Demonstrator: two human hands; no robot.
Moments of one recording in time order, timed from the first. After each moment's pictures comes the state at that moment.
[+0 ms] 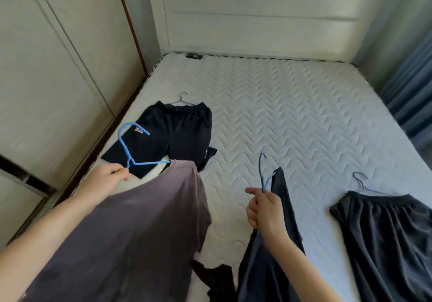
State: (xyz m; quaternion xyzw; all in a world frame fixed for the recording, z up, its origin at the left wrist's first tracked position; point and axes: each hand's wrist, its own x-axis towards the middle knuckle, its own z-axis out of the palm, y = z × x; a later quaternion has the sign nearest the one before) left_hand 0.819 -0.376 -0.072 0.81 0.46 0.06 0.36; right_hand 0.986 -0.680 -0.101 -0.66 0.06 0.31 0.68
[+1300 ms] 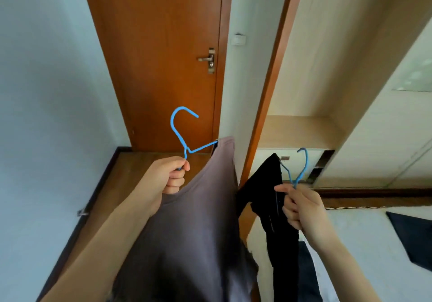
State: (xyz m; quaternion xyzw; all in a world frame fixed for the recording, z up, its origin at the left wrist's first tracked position) left_hand 0.002 -0.716 0.132 0.31 0.59 0.55 0.49; right_hand 0.290 -0.626 0.108 -0.48 -0.48 0.62 0.38
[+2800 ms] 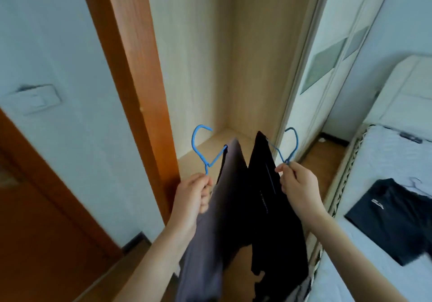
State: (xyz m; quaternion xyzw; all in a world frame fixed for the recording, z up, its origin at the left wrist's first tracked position) left_hand 0.055 0.072 0.129 0.43 0.48 0.42 0.64; right_hand 0.270 0.025 0.121 -0.70 -0.41 0.26 0.52
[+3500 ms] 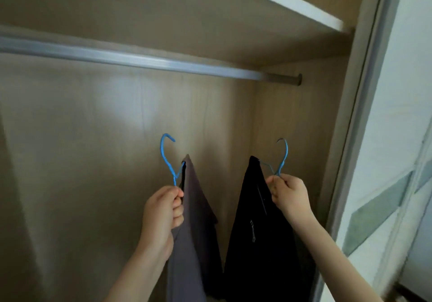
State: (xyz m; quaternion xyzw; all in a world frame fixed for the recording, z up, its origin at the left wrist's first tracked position) left_hand 0.250 0.411 0.273 0.36 0.41 0.70 0.47; right_hand 0.489 0.455 0.283 -0.53 -0.50 0.32 0.60
